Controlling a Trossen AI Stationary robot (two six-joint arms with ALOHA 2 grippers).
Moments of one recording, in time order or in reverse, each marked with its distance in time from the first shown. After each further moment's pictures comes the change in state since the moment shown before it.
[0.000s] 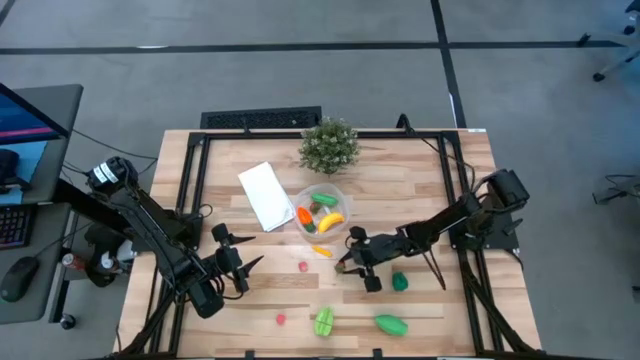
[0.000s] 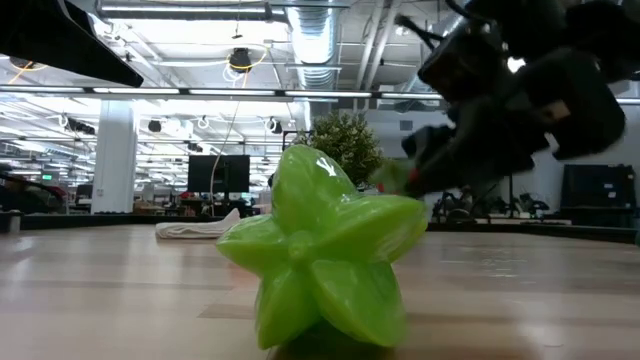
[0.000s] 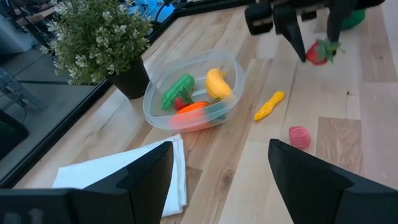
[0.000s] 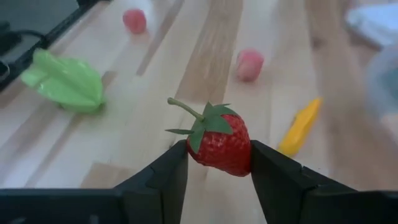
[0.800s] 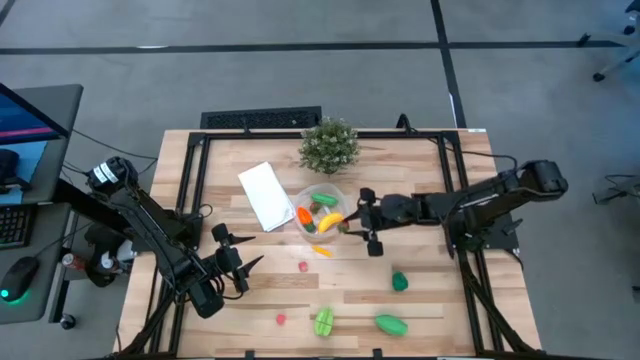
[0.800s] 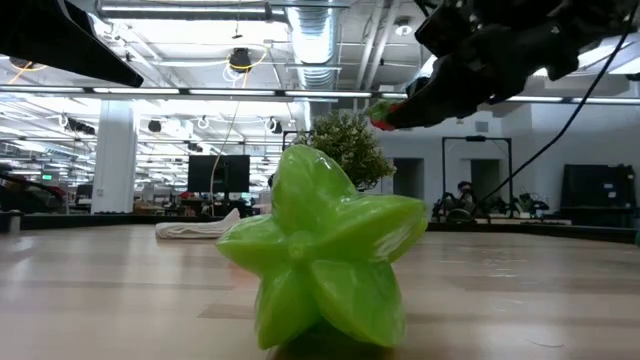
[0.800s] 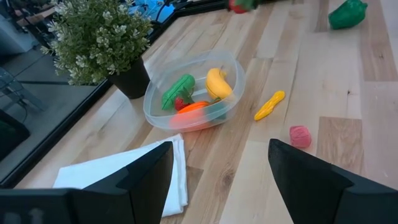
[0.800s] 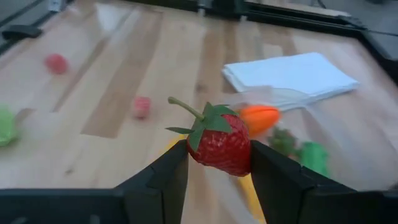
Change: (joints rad) left arm 0.000 0.000 0.000 -0.003 0.000 0.001; right arm -0.237 -0.350 0.000 -0.279 0.004 -0.195
